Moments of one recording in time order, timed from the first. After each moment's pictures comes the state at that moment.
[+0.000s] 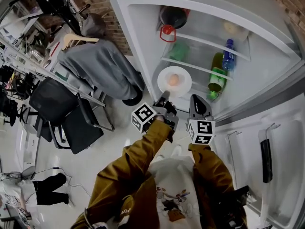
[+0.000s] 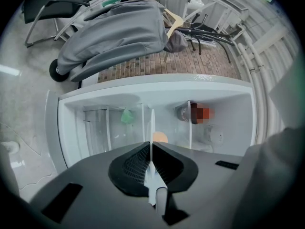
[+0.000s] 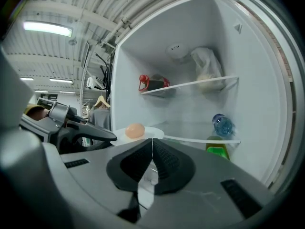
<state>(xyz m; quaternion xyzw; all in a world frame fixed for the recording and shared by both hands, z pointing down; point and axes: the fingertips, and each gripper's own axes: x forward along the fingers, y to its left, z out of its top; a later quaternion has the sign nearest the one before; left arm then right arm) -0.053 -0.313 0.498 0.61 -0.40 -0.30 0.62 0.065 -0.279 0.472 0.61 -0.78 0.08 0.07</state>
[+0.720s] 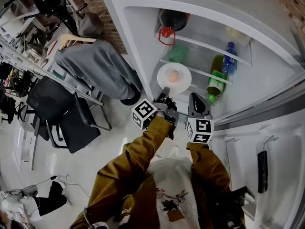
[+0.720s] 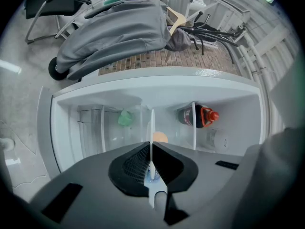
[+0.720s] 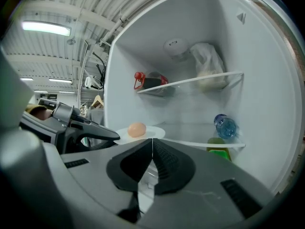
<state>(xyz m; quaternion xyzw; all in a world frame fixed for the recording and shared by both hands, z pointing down) -0.043 -0.347 0.497 0.59 -0.40 -0.31 0.62 0.070 -0.307 0.470 0.61 -0.78 0.09 0.07</state>
